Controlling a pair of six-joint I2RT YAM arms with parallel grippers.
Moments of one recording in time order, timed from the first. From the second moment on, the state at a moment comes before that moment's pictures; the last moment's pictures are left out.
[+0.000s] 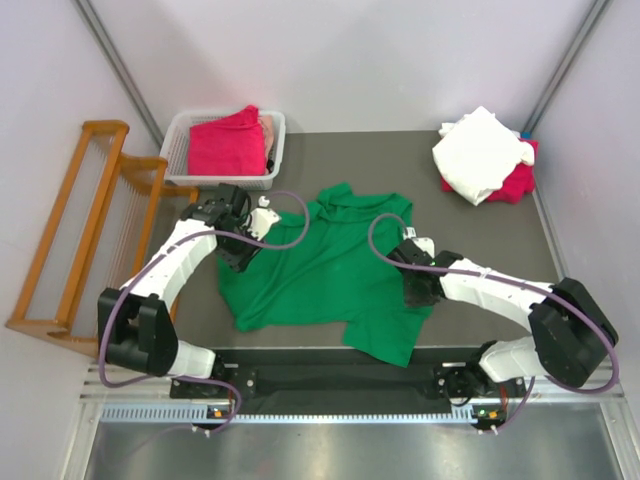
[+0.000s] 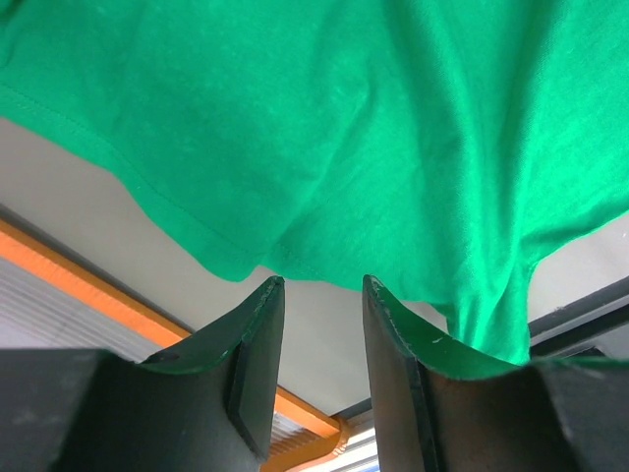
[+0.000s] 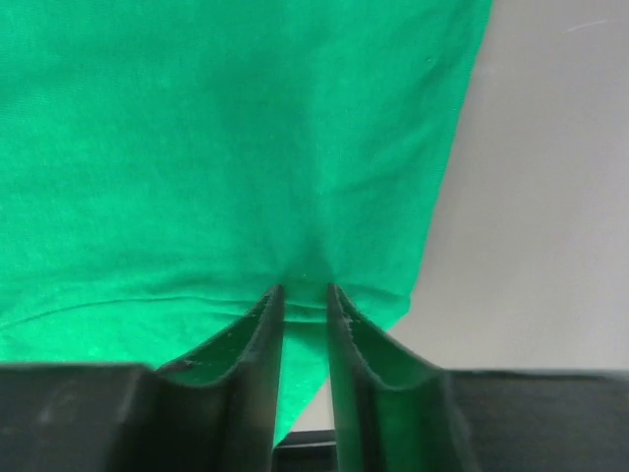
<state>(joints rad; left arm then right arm) -0.24 1.41 1.09 -0.94 0.07 0.52 0.71 1.35 0.71 -0.67 0.30 0.65</state>
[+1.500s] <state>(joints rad) -0.24 1.29 1.09 -0.97 0.02 0.57 0.73 1.55 1.05 -0.65 0.22 0.60</state>
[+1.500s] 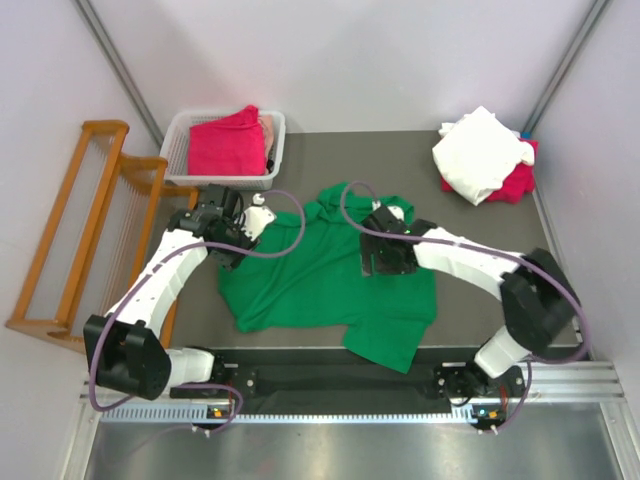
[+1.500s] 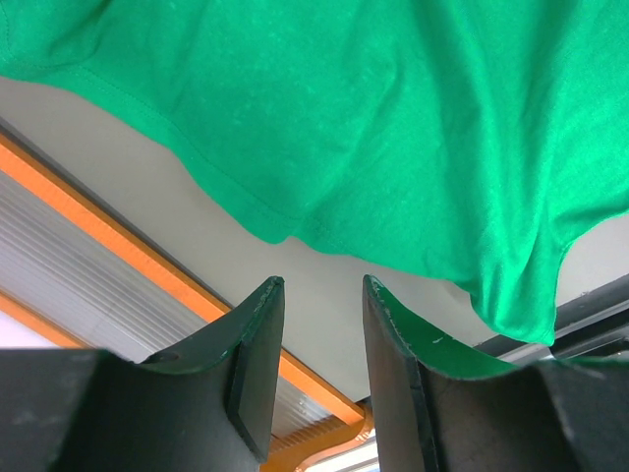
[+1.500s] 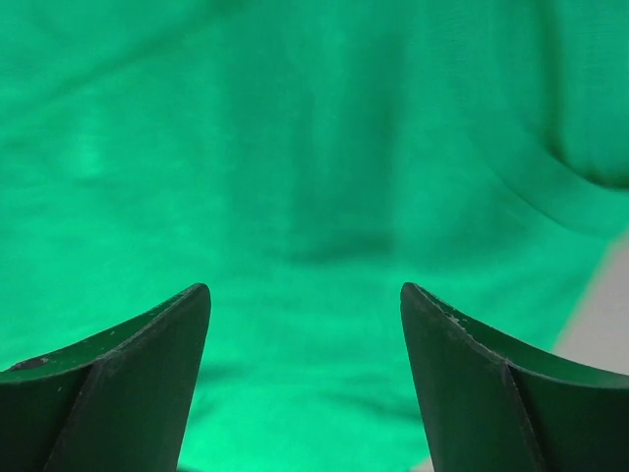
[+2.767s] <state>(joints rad) -0.19 1.25 1.12 -1.01 -0.05 0.63 0.55 1.39 0.73 -0.66 0.23 0.73</state>
